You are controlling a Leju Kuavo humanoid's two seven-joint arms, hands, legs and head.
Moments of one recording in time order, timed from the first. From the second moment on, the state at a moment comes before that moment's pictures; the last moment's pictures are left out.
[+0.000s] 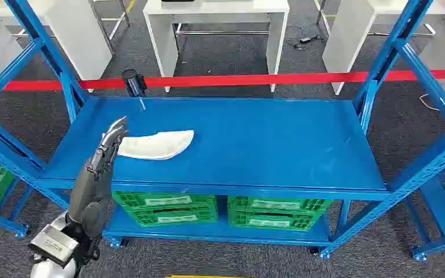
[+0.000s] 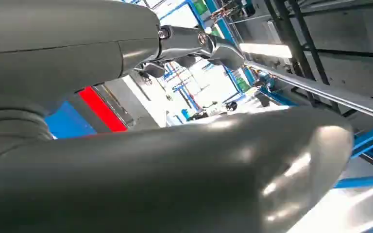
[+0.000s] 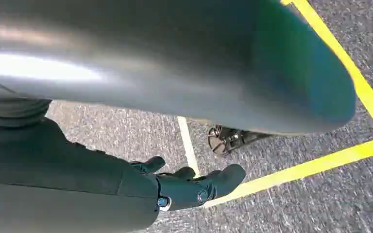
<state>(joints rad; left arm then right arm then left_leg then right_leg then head) 0.00 0.09 -0.32 -1.97 -0.17 0.05 -0.46 -0.05 0.13 -1.01 -0.21 0.66 0.09 -0.10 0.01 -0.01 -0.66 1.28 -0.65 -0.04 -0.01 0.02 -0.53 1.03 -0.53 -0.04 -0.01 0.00</state>
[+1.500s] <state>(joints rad) 0.08 0.11 -0.23 -1.83 -0.98 0.26 -0.10 -0.05 0.13 -1.02 -0.21 0.71 0.10 -0.09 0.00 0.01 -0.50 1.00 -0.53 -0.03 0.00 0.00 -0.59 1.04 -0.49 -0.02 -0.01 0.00</state>
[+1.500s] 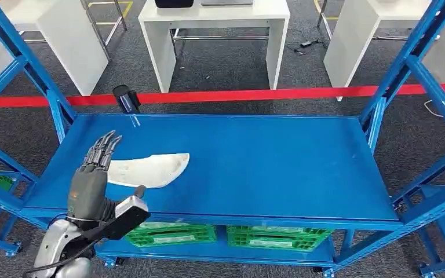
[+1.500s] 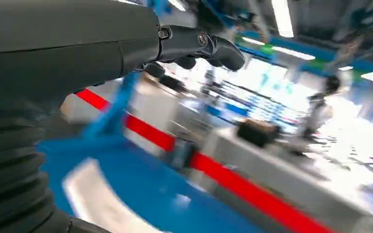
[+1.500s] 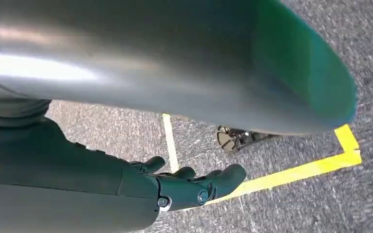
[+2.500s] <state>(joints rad) -0.10 0.09 -0.20 -1.33 -1.20 0.20 -0.08 -0.05 0.12 -1.02 -0.21 0.72 0.10 -0.07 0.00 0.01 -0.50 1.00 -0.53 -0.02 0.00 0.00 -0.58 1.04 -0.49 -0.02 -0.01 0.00</state>
